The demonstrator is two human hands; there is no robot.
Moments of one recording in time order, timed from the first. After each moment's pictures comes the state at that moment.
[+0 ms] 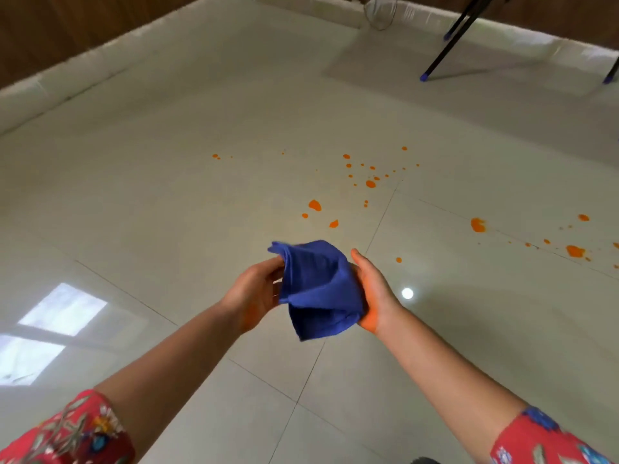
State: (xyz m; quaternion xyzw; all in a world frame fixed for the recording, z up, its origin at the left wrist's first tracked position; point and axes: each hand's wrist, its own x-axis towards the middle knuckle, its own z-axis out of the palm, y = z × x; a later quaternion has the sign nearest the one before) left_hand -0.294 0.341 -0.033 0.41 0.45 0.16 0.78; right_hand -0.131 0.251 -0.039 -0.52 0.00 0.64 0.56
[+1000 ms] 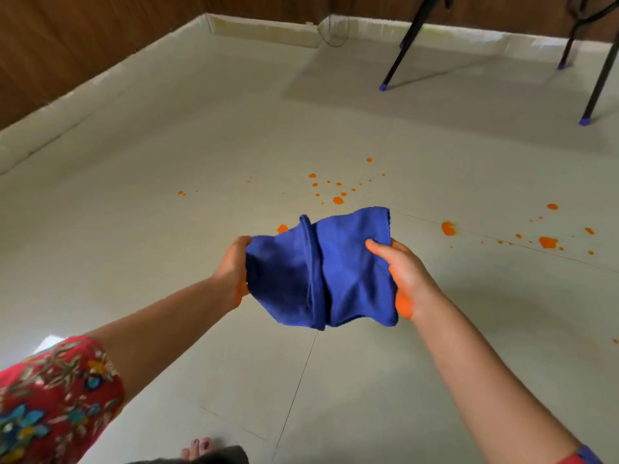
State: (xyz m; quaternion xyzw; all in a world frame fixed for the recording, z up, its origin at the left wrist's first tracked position) left_hand -0.202 0.383 0.012 0.42 0.57 0.16 0.69; right_hand -0.028 0.228 0.025 -0.60 -0.12 0.50 0.62
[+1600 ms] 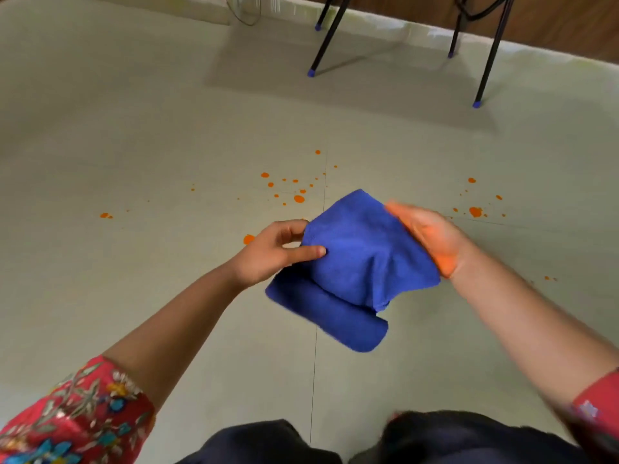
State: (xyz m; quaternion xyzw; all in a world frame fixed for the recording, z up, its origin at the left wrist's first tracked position) left_hand -0.163 0.446 0.023 0.75 0.09 0.02 0.66; right_hand -0.010 0.255 0.071 -0.57 -0.08 0.52 0.63
